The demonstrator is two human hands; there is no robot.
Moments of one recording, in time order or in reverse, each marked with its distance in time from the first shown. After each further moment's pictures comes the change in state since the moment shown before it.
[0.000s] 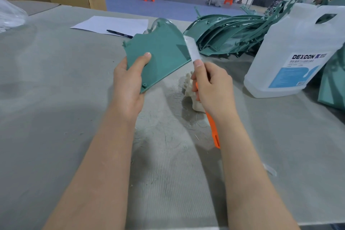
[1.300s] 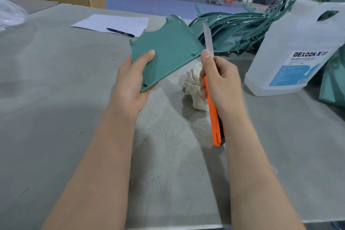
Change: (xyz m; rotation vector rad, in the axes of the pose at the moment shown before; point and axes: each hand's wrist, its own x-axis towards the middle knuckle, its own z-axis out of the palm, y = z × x) left_hand -0.004 0.003 0.001 -0.024 -0.080 -0.105; right_hand 0.002 -0.004 -0.009 0.303 0.021 0.076
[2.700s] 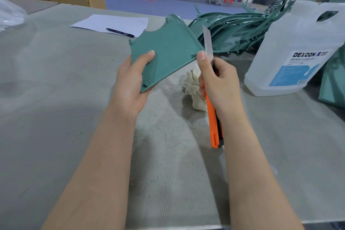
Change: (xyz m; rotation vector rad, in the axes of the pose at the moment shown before) left_hand -0.003 0.001 0.002 -0.017 -0.008 0.013; right_hand -0.005 -0.010 0.002 -0.076 -0.001 0.009
